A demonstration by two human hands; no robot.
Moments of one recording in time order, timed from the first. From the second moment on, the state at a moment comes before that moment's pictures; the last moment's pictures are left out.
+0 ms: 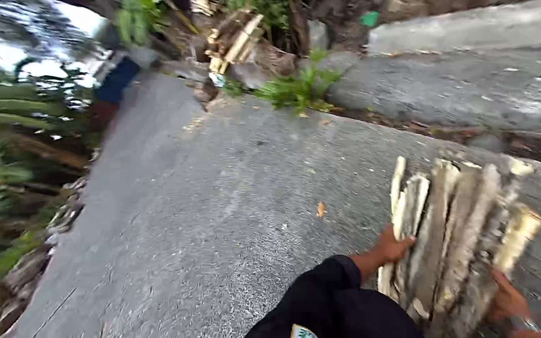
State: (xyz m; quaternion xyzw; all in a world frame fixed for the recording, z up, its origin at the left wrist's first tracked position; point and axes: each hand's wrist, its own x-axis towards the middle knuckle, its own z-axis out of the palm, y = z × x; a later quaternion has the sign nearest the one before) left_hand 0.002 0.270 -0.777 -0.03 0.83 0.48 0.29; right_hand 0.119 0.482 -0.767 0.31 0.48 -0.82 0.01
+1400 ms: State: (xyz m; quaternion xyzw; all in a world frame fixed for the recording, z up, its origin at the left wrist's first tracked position) left_hand 0.021 0.272 -0.757 -0.12 0.54 0.68 0.49; right_hand 0.139 0.503 -0.768 0.32 0.49 -0.81 0.02
